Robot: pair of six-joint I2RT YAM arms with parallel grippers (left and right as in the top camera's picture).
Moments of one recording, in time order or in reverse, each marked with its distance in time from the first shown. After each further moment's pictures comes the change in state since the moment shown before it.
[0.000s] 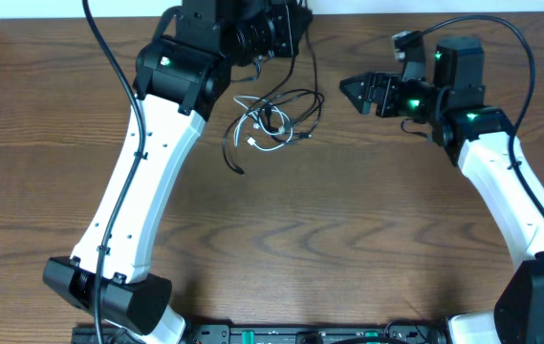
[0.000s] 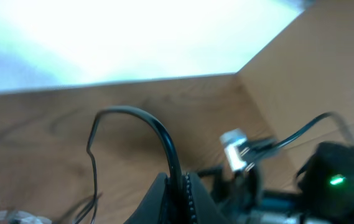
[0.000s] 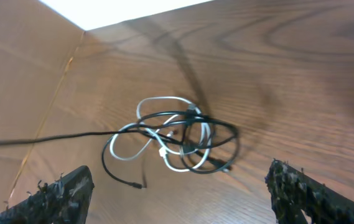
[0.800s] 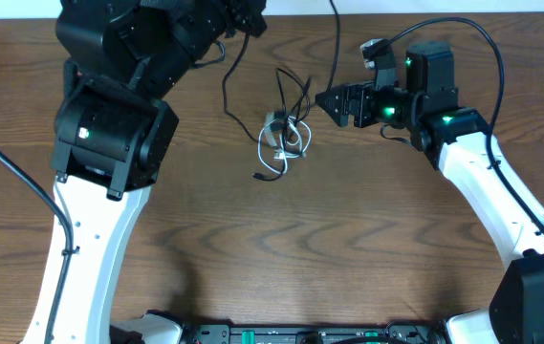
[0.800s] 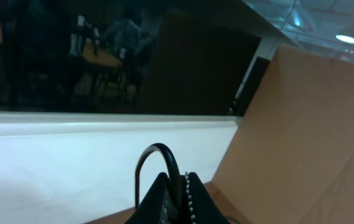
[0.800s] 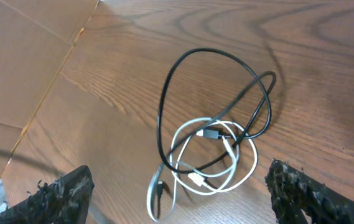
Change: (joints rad) left arm 0.005 -0.254 0.004 0.314 -0.108 -0.019; right arm 0.097 0.021 0.000 0.009 0.002 -0.068
